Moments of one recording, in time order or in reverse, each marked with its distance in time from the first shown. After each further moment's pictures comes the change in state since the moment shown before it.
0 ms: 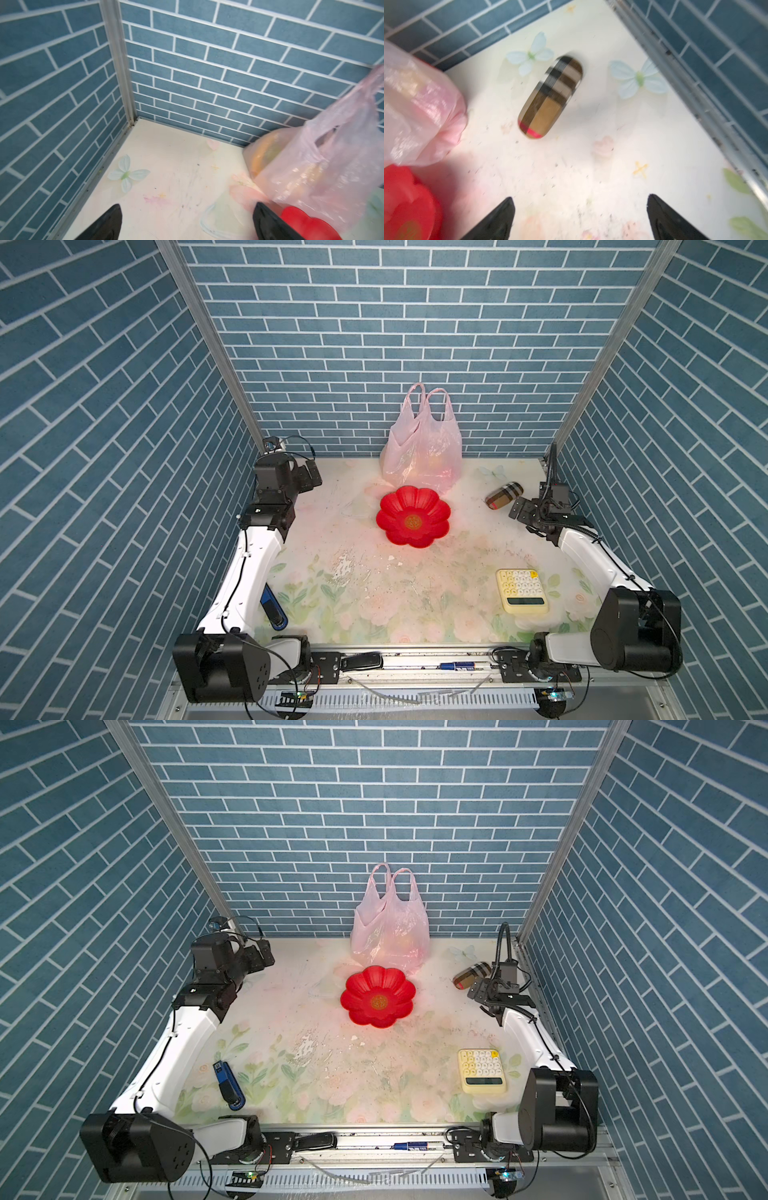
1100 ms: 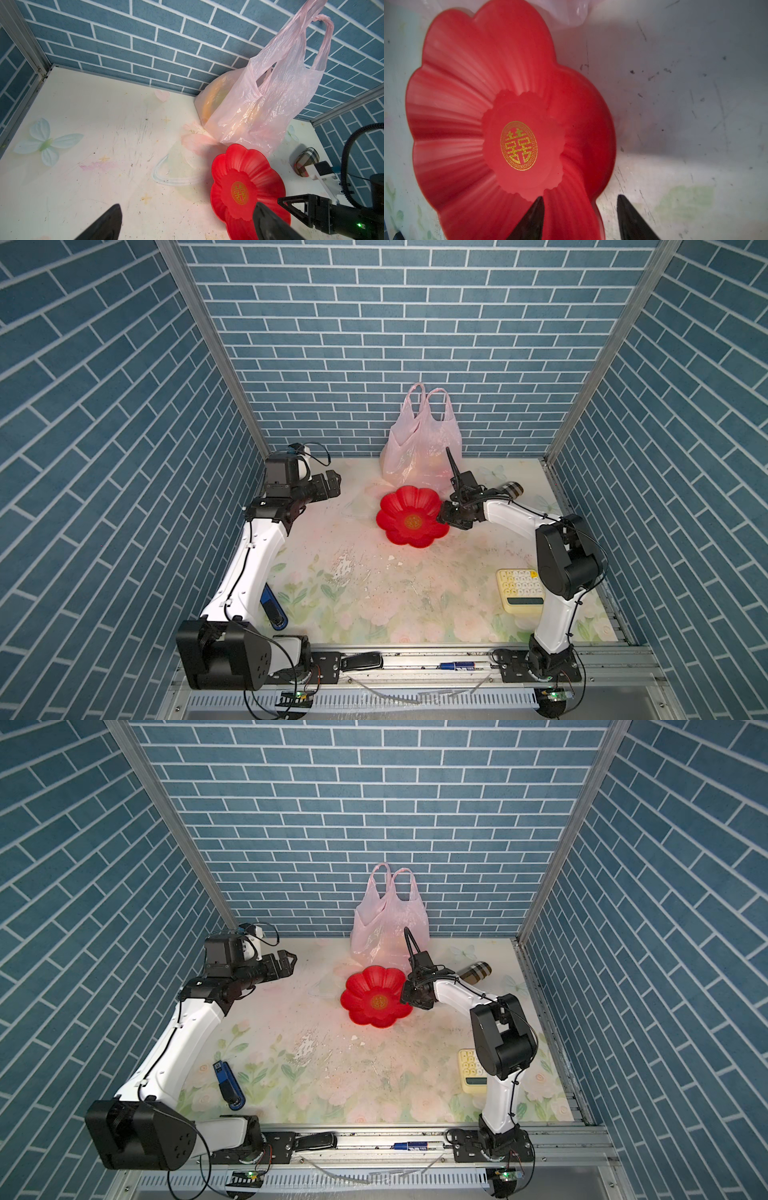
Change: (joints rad) left arm -0.031 0.053 0.007 -0.148 0.295 -0.024; right arm 0.430 0.543 0.385 -0.093 -0.246 0.207
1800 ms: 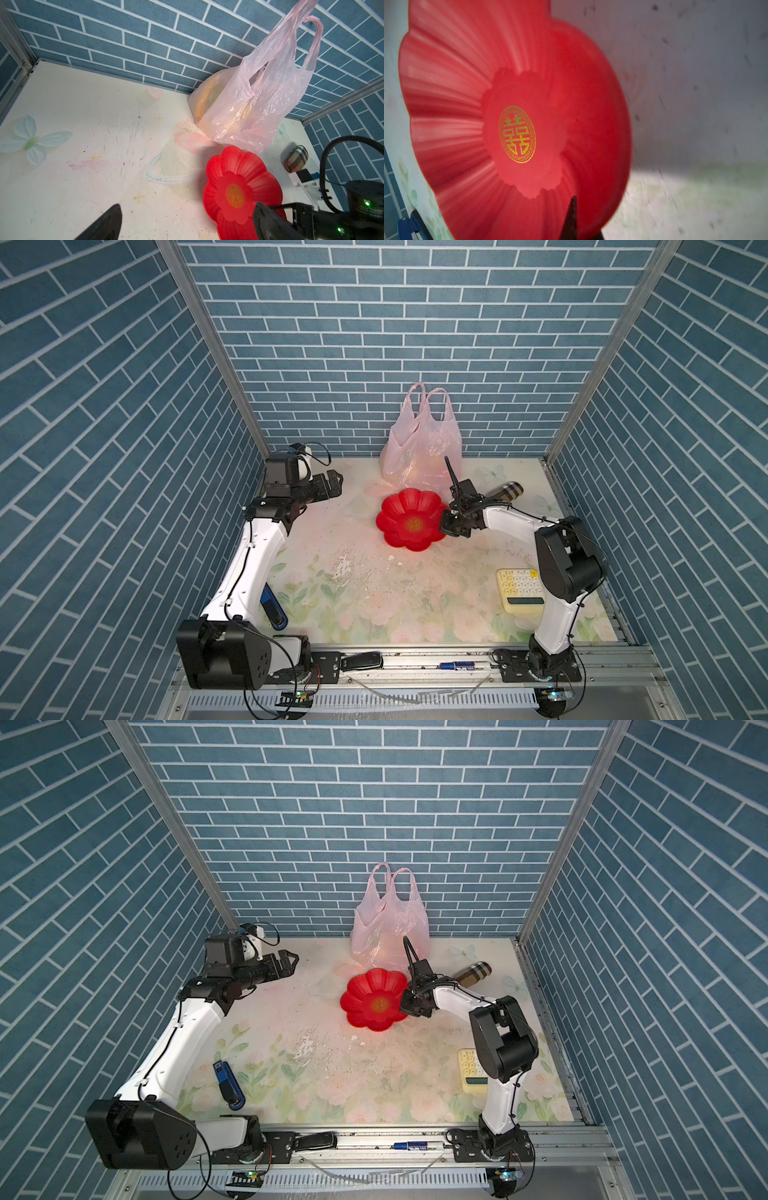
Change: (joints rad) left arm 0.000 0.002 0.000 0.000 0.040 -0.022; right arm 0.024 -0.082 -0.153 0.045 -0.071 0.026
